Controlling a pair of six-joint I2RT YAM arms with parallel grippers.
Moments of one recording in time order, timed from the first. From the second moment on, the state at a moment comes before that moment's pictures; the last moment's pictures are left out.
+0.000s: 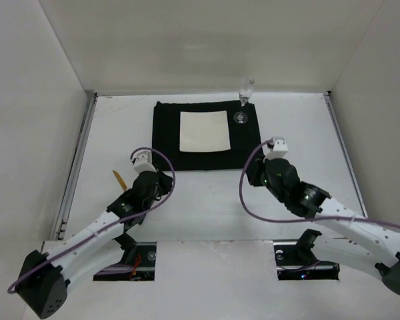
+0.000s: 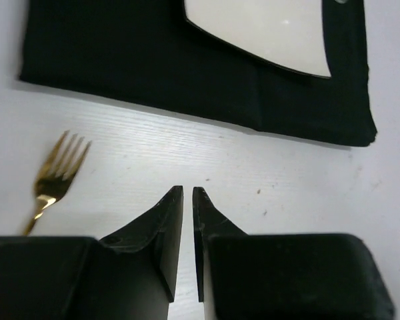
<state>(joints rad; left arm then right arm) -0.63 0.83 0.36 -0.03 -0.31 -0.80 0.80 0.93 0.74 -0.23 0.39 0.57</state>
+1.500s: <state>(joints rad) -0.79 1.04 0.49 -0.83 -0.65 -1.19 0.96 0.51 0.45 -0.10 0.36 0.64</state>
